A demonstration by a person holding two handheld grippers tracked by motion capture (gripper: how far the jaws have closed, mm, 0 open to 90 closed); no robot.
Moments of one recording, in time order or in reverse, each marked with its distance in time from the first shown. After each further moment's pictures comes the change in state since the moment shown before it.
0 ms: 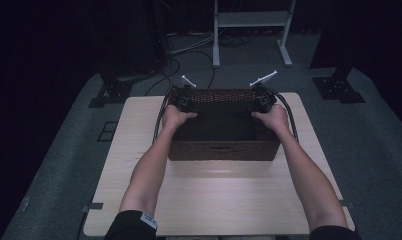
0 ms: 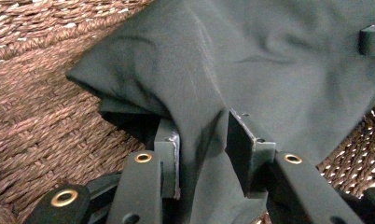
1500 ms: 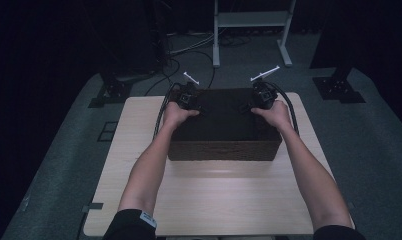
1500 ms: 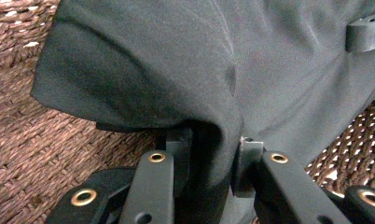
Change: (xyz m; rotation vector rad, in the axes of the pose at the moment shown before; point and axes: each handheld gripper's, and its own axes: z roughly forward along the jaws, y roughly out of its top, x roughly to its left) left arm -0.011 0.008 -0.007 0.010 -0.083 0.058; right arm 0.009 0.006 -0.019 -0.051 0.112 -0.047
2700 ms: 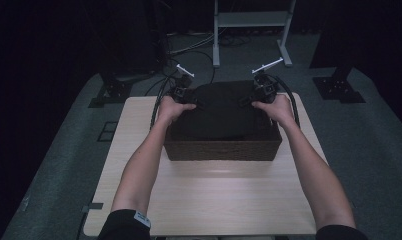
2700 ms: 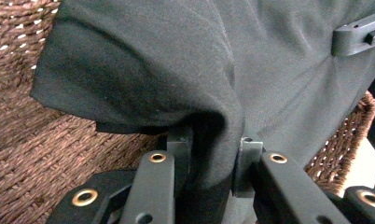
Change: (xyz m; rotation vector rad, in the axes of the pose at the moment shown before) left arm -0.005 0.005 -0.032 -0.069 -0.059 0.008; right arm 0.016 0.011 -0.025 -0.050 0.030 -0.043
